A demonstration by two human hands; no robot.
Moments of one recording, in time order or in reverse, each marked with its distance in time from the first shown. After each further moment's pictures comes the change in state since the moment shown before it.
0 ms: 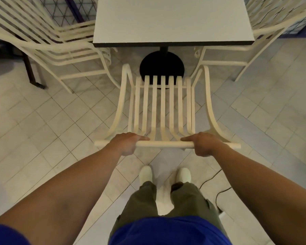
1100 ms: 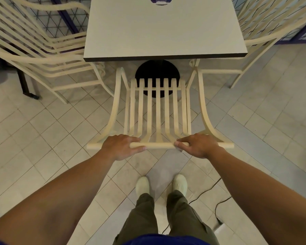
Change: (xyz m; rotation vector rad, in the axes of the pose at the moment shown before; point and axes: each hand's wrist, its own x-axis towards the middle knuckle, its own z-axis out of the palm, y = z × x) left_hand 0.044 -0.009 -0.032 -0.005 0.197 0.004; right_hand 0.036 0.025 -0.039 0.087 0.142 -0.058
